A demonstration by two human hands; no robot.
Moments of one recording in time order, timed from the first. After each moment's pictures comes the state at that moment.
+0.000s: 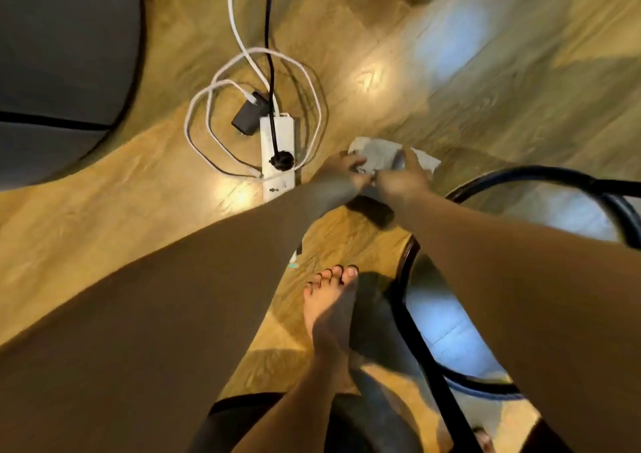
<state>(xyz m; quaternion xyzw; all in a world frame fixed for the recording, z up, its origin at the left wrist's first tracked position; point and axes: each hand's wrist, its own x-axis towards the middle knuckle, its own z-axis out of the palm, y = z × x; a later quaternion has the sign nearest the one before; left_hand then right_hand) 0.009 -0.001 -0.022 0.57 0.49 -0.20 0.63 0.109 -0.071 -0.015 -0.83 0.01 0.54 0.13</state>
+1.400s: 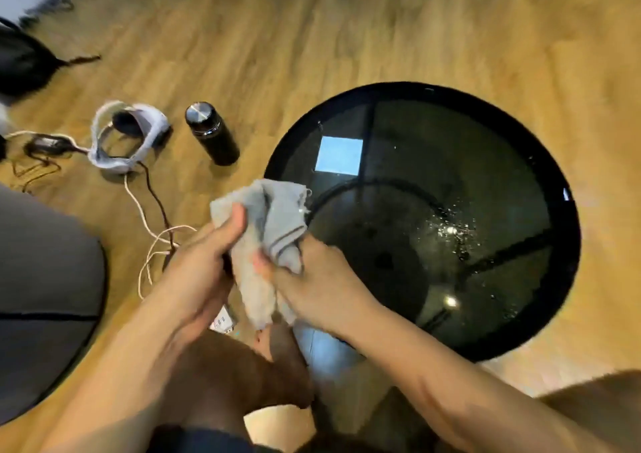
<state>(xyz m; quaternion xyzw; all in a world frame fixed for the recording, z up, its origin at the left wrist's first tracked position) -0.049 -0.227 0.361 0.51 0.32 0.03 0.80 0.007 -0.361 0.337 -0.80 -0.23 0.32 0.46</state>
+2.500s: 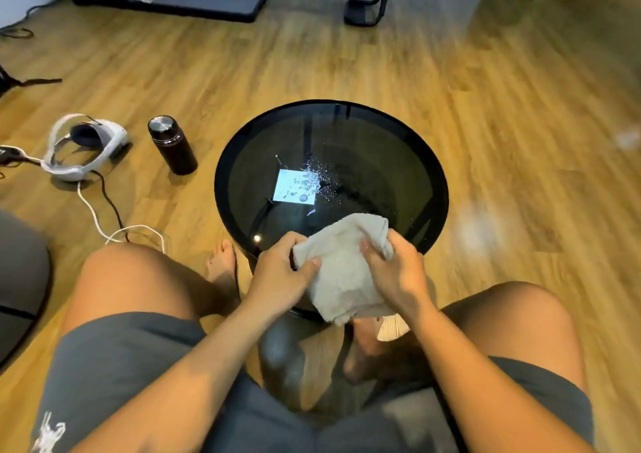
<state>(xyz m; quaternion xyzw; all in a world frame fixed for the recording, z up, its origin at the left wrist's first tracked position) -0.095 -0.376 0.289 0.86 0.15 0.02 0.48 -0.034 -0.562 0.296 -0.88 -0.05 0.05 0.47</state>
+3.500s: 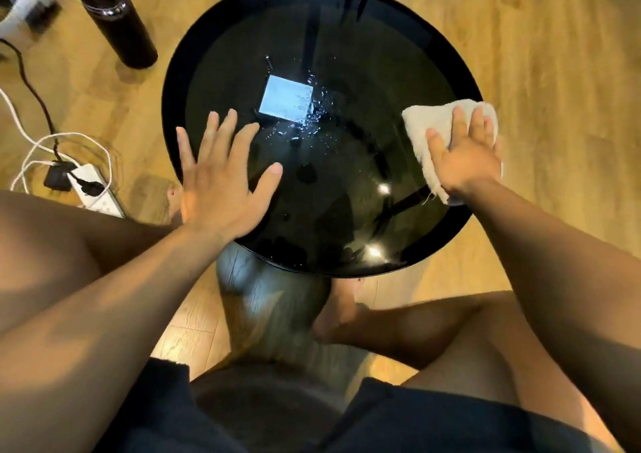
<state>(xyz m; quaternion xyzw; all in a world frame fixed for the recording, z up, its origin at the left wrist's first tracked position) -0.016 -0.315 0.231 0.96 0.18 0.10 0.17 0.172 -0.603 0.244 -0.99 -0.05 0.10 0.01</state>
